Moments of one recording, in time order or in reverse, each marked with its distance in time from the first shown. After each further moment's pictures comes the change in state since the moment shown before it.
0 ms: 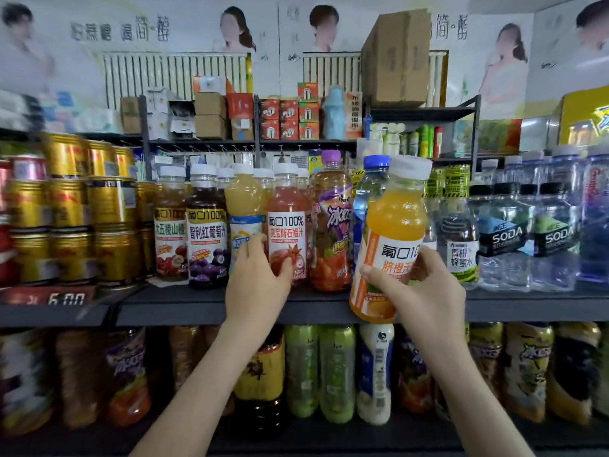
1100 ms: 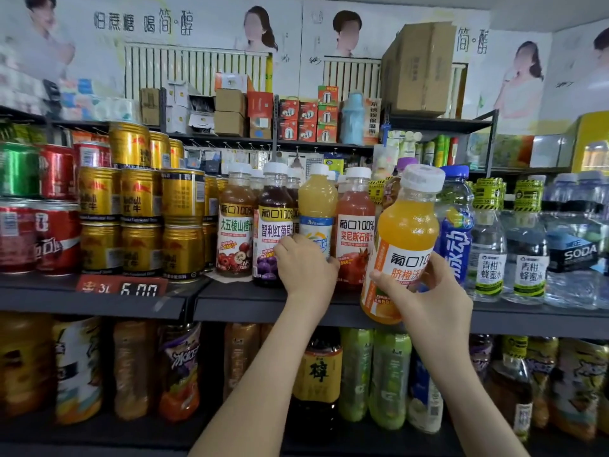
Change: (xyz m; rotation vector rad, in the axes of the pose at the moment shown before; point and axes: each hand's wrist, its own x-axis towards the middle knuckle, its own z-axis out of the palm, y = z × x) left_hand 0.048 -0.042 0.002 0.216 -0.052 -0.104; right_hand -0.030 -0.023 0.094 -0.056 0.033 -0.048
